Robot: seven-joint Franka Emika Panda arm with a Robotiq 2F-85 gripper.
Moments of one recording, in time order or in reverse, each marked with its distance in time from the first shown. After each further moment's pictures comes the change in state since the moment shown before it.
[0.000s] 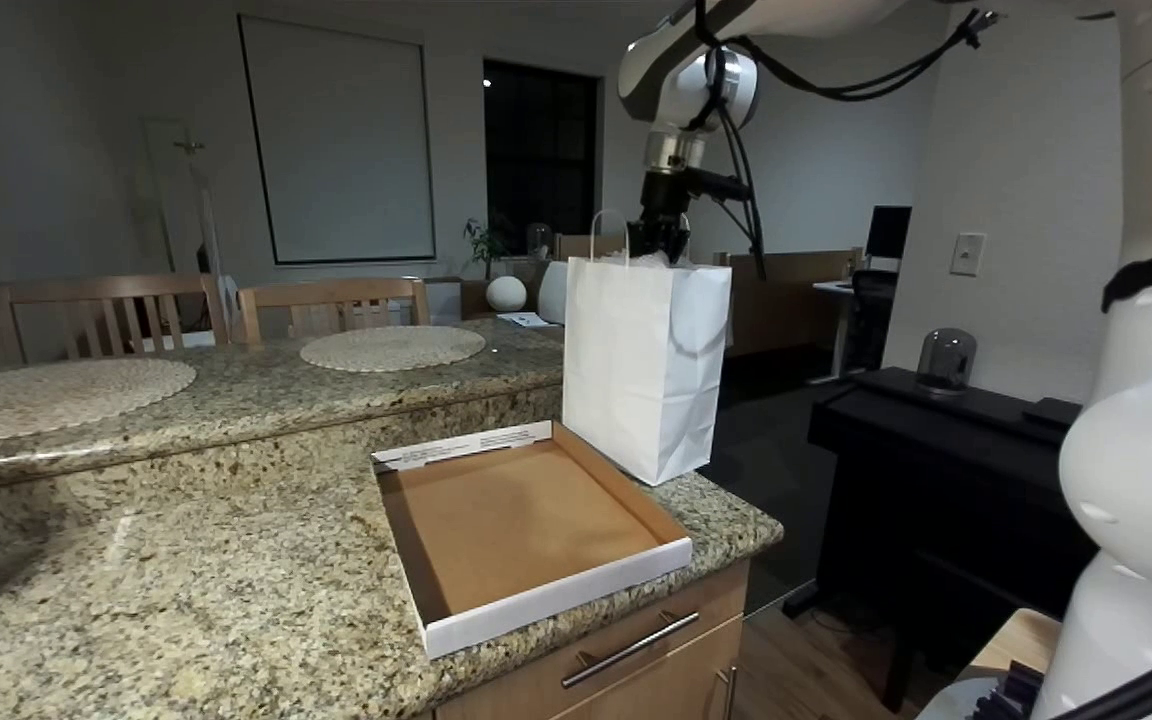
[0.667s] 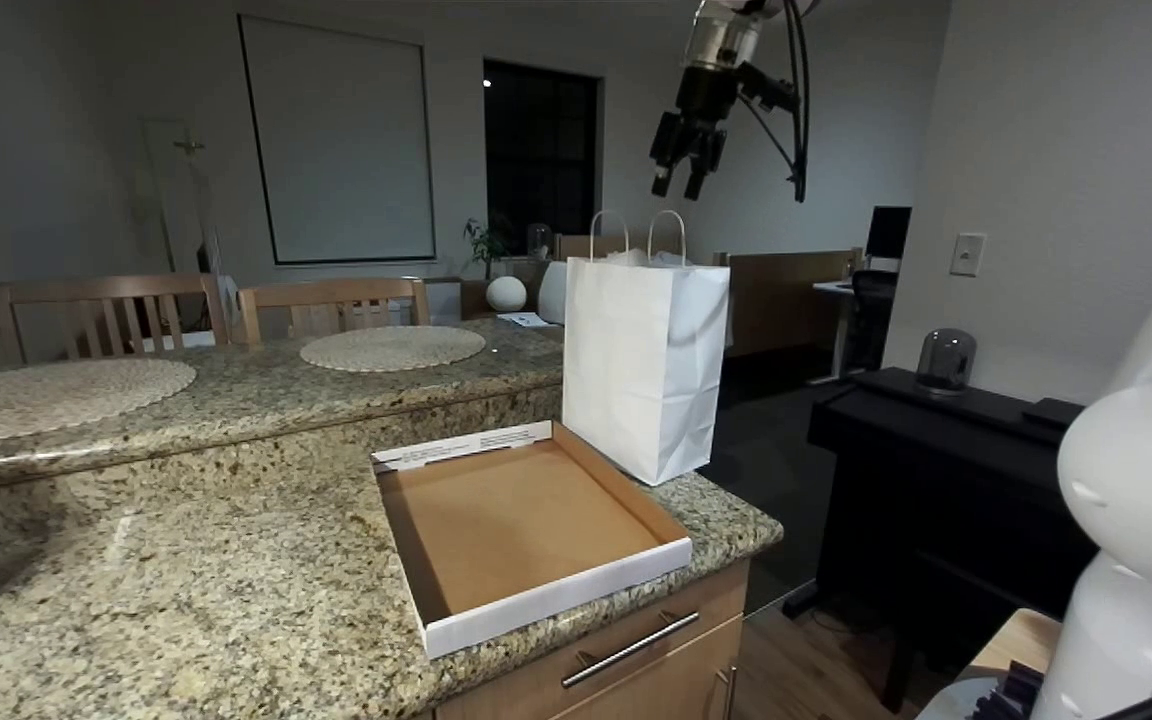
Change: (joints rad) arm -0.006 -0.278 -0.012 -0.070 0.000 -0.086 -0.112
